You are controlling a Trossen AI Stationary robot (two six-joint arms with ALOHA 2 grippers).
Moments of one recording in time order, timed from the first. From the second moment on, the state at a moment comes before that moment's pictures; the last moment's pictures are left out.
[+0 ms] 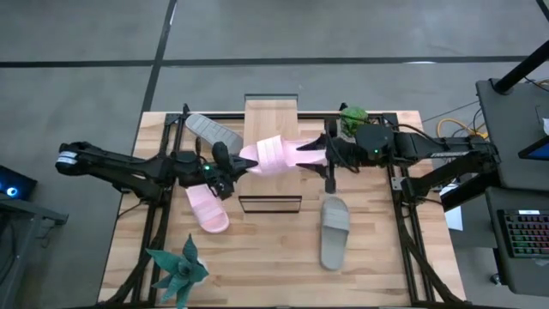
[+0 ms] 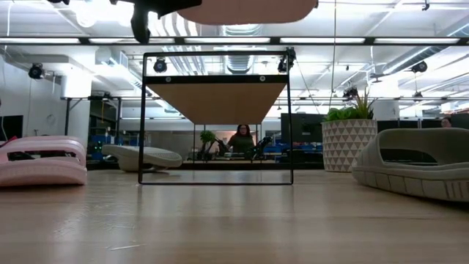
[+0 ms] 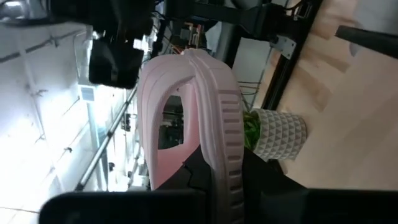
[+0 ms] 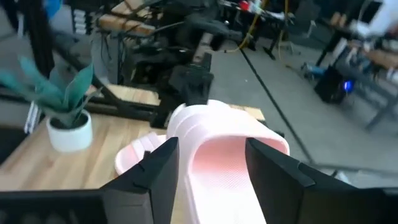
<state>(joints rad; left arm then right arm) -0.10 1.02 0.71 0.33 -0.33 1.40 0.08 1.27 1.35 -0.34 0.16 -0.14</state>
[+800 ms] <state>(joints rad) -0.10 1.10 0.75 0.36 -0.34 1.47 0.06 1.35 1.35 -0.41 0.11 0.15</state>
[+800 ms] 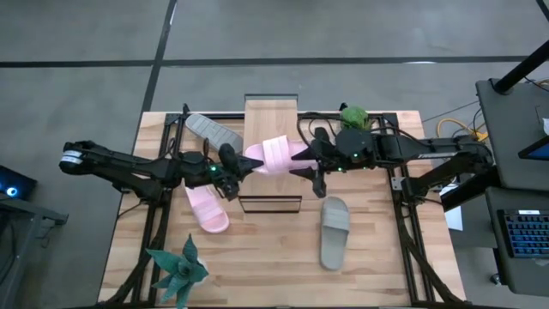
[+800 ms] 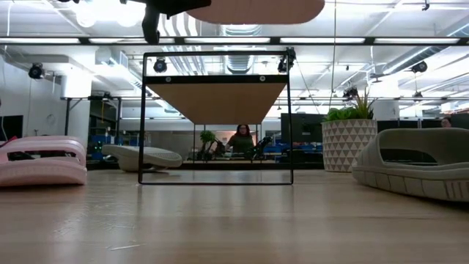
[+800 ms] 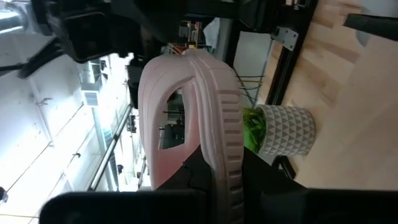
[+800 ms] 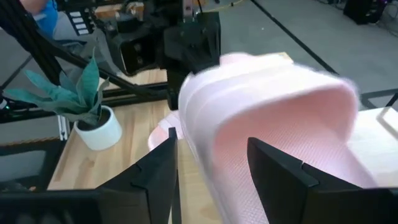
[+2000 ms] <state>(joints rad) -0.11 0.95 0.75 0.16 -0.51 1.03 0.04 1.44 1.35 -0.28 0.26 0.09</state>
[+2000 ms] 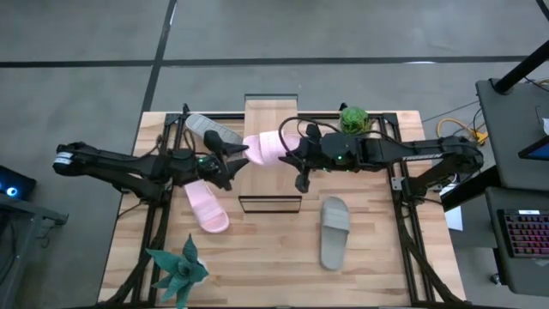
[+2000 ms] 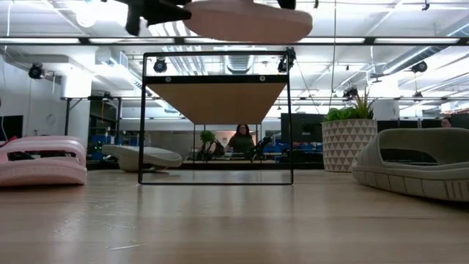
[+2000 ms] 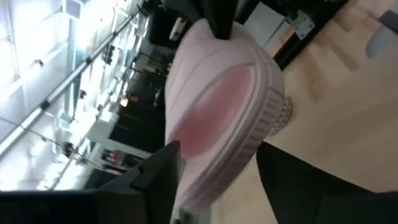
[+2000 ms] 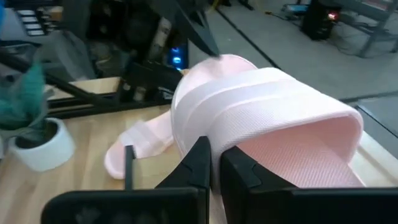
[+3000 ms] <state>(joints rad) -0.11 0.69 0.71 0.07 -0.51 0.61 0.16 1.64 1.30 -0.10 0.34 0.21</state>
